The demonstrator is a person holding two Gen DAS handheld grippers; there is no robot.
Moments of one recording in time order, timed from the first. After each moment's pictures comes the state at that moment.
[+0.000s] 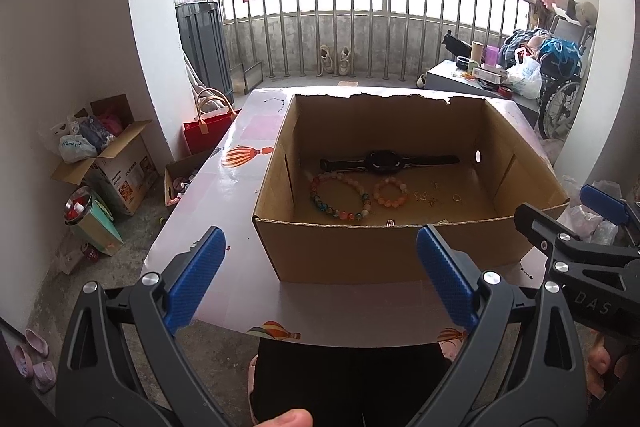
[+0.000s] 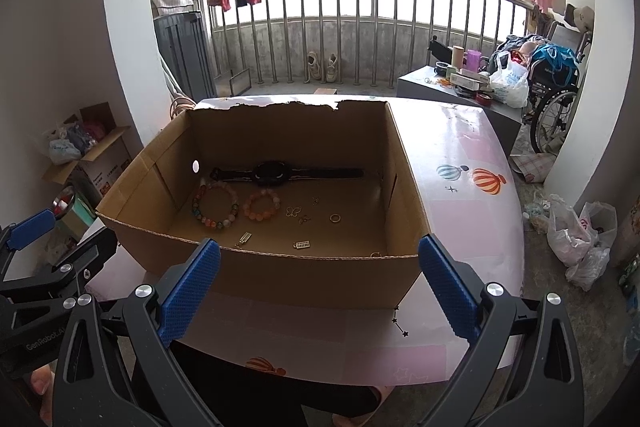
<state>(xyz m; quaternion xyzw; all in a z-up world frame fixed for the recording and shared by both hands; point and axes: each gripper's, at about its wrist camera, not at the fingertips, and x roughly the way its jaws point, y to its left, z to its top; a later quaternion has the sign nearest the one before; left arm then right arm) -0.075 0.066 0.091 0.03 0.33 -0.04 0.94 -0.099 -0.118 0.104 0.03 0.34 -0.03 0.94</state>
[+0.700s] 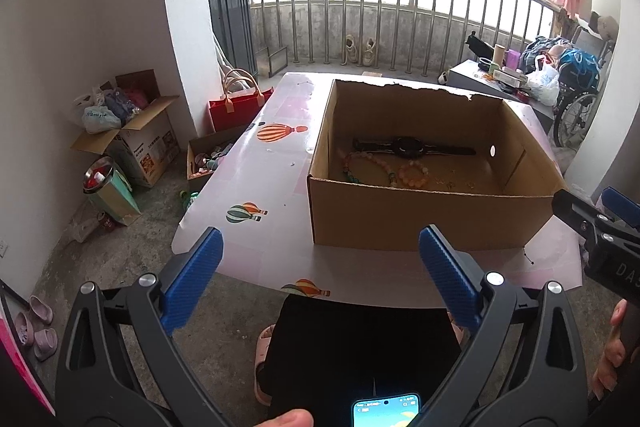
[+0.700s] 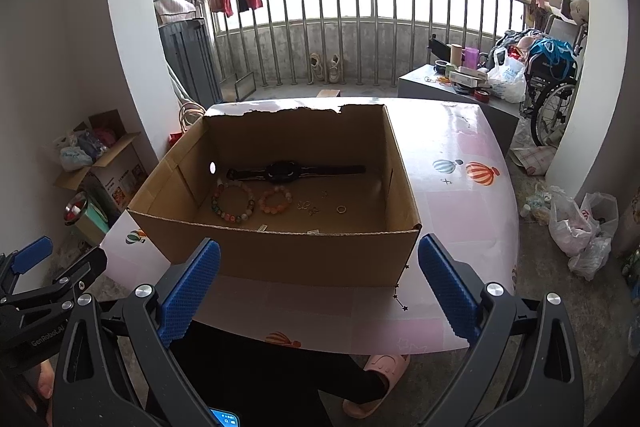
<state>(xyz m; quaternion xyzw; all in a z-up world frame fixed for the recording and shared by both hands) -0.109 0.098 0.102 0.00 0.35 0.00 0.94 -0.127 -0.118 0.129 0.05 0.34 -0.02 0.94</state>
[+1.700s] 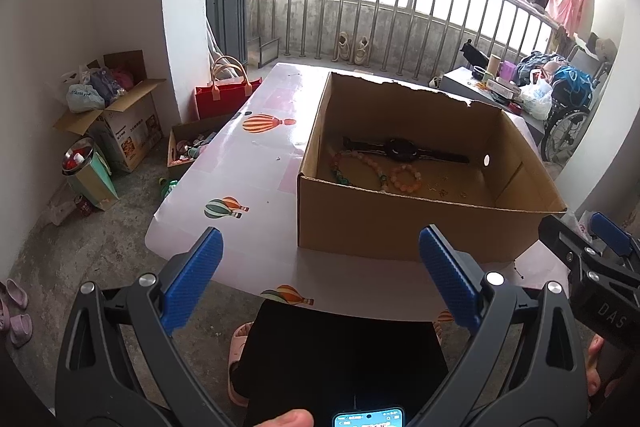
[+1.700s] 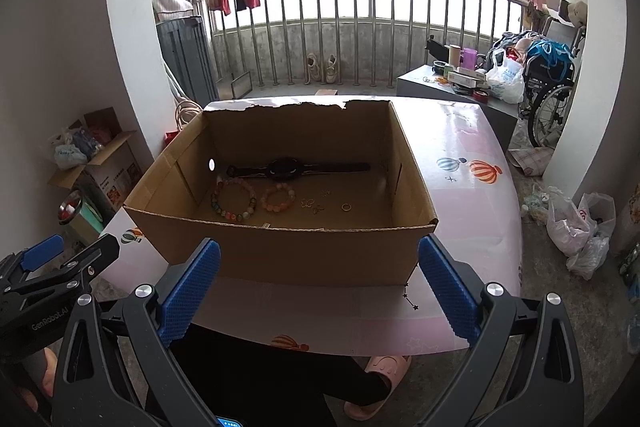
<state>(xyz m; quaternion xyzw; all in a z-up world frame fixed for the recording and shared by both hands) -0.092 0.109 0.085 -0.04 0.36 -0.02 0.93 -0.123 -0.099 0.117 0.04 0.34 -0.03 0.94</state>
